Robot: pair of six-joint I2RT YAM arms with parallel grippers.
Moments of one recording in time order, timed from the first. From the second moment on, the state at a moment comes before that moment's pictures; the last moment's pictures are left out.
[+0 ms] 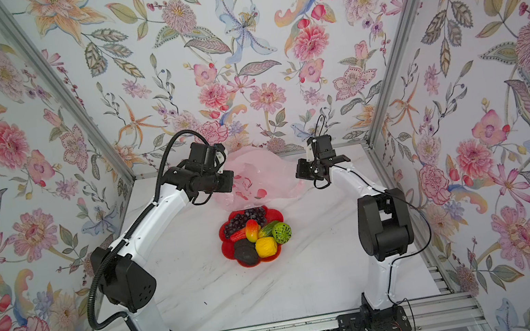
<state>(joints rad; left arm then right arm) -0.49 1.85 1.86 -0.85 0.00 -0.22 0.19 1.86 1.56 -0.44 -0.29 0.41</state>
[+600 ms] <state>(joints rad) -0.55 1.42 1.94 -0.35 -0.17 -0.15 0.52 1.53 2.12 -0.30 0.03 0.17</state>
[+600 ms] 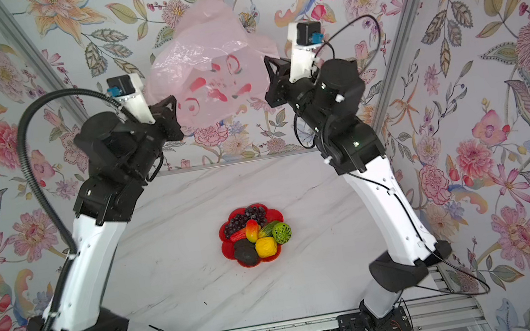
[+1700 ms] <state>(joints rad) -0.34 1.45 1.59 -0.63 -0.11 -0.30 0.43 1.73 1.88 -0.60 -0.12 0.48</state>
